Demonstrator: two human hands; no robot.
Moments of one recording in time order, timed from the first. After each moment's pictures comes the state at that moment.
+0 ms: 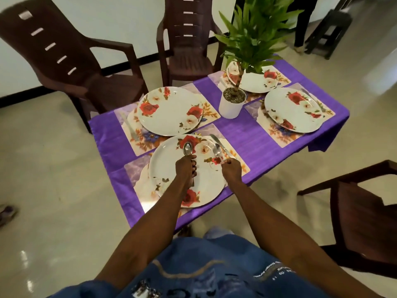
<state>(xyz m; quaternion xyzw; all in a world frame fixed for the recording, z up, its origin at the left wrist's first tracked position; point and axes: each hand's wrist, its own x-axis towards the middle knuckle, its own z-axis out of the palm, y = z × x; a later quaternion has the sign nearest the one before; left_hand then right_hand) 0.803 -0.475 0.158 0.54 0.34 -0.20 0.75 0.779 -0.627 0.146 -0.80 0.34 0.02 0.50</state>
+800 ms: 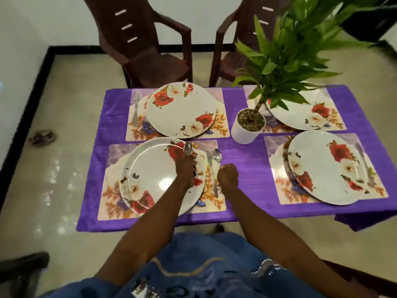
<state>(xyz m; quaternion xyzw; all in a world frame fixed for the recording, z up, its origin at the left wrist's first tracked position) 0.878 -0.595 0.140 0.46 0.47 -0.03 0.75 0.911 -0.725 0.118 -0.87 0.21 0.17 0.40</state>
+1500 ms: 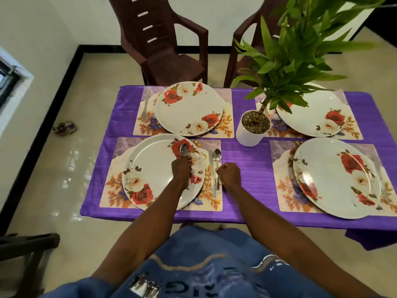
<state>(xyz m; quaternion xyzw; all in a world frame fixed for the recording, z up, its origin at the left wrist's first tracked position) 0.865 -0.605 0.144 0.49 0.53 0.04 0.69 0.926 -0.747 0.116 -0.89 0.09 0.23 0.39</state>
